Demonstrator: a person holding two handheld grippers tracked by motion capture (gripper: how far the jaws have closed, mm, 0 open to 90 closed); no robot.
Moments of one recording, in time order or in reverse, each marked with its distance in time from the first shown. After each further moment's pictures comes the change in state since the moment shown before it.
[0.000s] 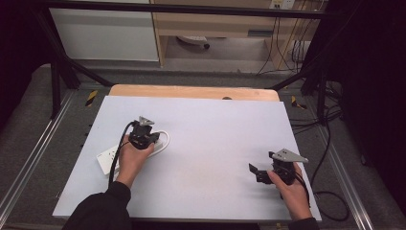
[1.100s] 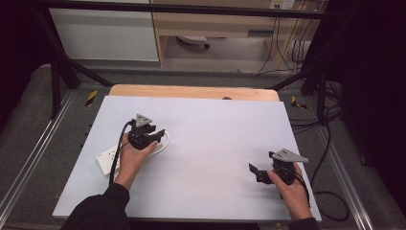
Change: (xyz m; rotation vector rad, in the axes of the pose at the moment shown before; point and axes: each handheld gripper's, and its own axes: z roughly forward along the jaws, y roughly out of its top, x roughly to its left) left arm -0.003 0.003 -0.007 -0.167 -0.005 -0.024; right arm 0.000 0.000 0.000 0.000 -0.002 0.000
